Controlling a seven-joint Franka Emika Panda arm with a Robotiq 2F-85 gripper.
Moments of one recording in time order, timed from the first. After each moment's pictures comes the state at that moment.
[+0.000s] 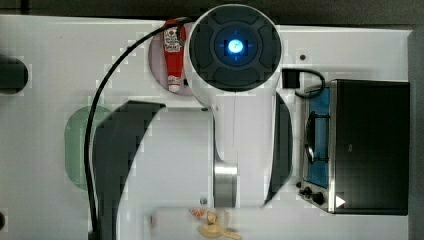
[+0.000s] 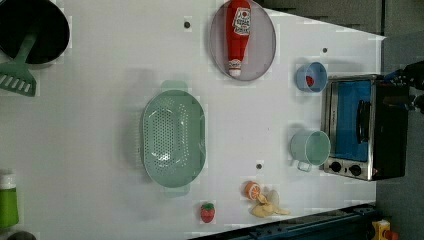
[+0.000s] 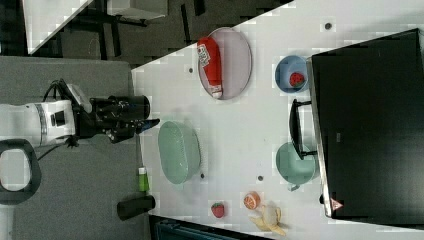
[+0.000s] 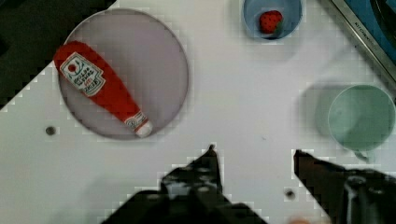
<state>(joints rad) 0.01 -0.02 -0.01 -1.78 -0.02 0.18 -0.02</state>
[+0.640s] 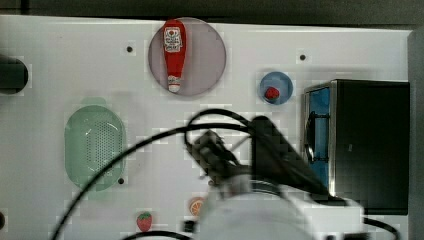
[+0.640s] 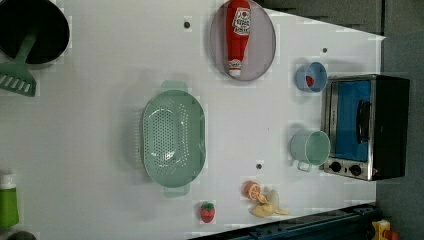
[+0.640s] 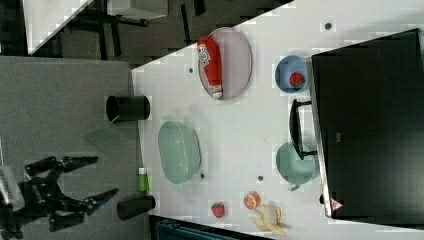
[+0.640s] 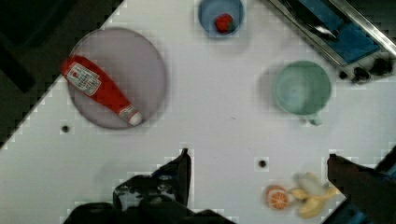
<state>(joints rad) -0.01 -0.42 0.00 -1.88 -0.02 0.04 0.06</state>
